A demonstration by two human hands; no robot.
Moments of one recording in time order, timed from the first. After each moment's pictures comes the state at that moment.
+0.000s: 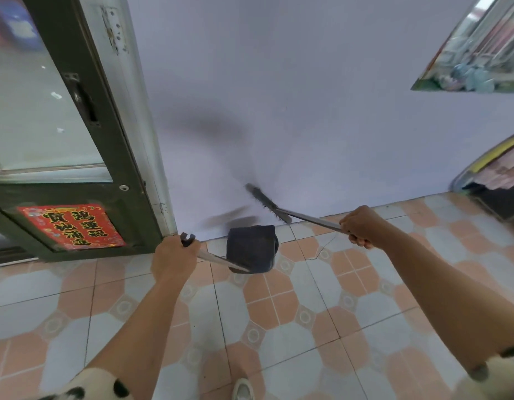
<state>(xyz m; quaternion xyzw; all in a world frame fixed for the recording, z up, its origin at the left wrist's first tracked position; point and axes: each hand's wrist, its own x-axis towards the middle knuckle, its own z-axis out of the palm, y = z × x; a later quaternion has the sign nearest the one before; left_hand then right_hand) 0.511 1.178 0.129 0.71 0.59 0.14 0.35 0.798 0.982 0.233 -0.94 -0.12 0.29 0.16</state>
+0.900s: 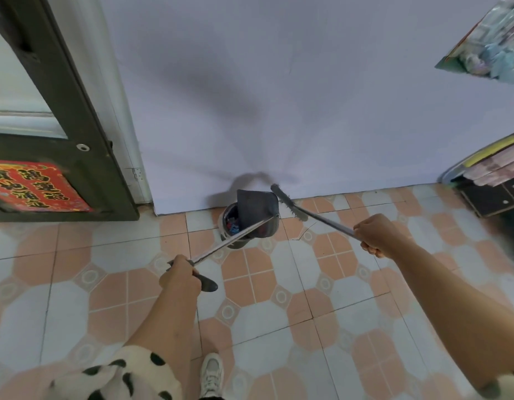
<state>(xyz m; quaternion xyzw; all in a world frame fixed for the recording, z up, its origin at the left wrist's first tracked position) 0.591 1.147 0.025 0.06 0.74 0.19 0.64 0.875 0.962 0.171 -0.95 -0.06 0.27 0.12</state>
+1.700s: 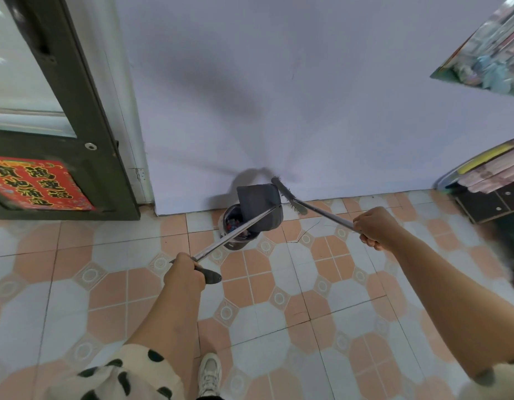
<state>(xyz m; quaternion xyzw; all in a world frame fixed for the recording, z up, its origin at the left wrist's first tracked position) 0.582 1.150 0.014 0.05 0.72 0.15 0.67 0.861 0.974 0.192 -0.96 -0.06 0.25 0.12</state>
